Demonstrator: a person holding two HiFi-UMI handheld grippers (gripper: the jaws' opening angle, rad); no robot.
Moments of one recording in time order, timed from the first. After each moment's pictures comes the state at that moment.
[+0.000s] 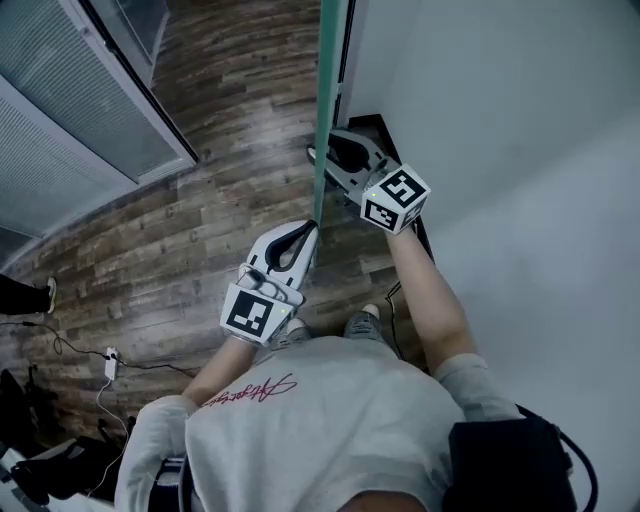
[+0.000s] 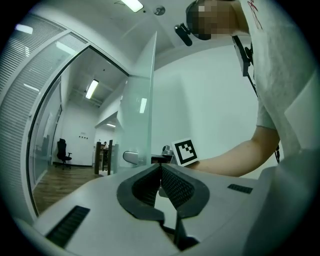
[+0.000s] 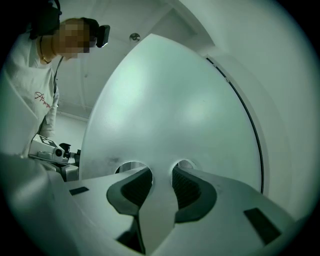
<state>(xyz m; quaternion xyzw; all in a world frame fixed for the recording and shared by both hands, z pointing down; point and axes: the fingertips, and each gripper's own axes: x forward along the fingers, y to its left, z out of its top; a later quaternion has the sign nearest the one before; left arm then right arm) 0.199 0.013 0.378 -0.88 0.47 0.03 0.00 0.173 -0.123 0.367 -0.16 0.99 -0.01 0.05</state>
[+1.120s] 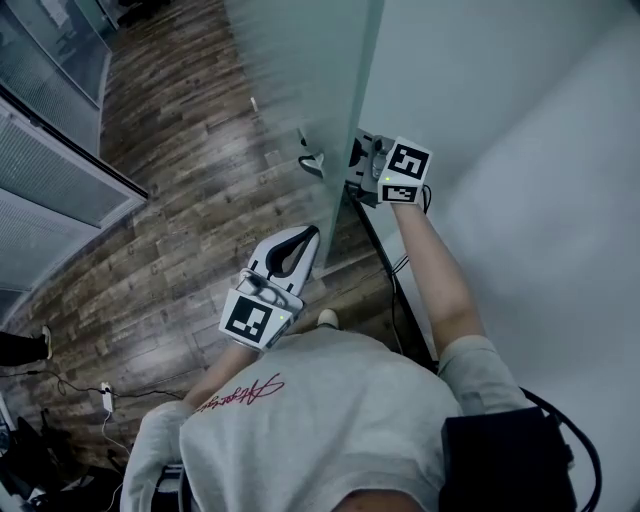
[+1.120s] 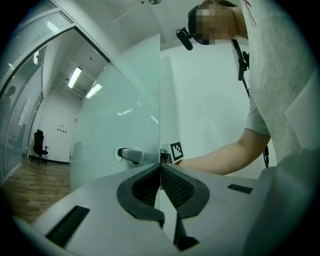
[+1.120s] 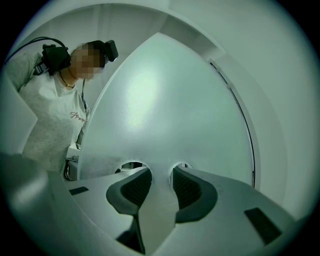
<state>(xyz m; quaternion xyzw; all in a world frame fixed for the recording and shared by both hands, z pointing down) 0.477 -0.062 0.379 -0.92 0.39 0.03 0.00 0.453 -0.184 0.364 -0.01 1.00 0.01 0.05</state>
